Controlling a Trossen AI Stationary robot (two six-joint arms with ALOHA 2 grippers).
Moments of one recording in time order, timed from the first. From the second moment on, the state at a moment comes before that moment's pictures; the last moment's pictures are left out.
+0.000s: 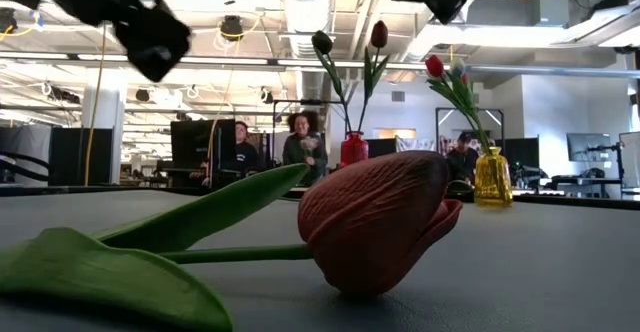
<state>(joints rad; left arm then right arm) -0.37 1.06 0.49 0.18 -0.04 -0.40 0.33 1.34 0.99 -0.18 0.17 0.26</state>
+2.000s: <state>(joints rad) -1.00 1.83 0.88 -0.22 -0.55 -0.91 0.84 1.67 0.99 0.27 0.61 0.47</state>
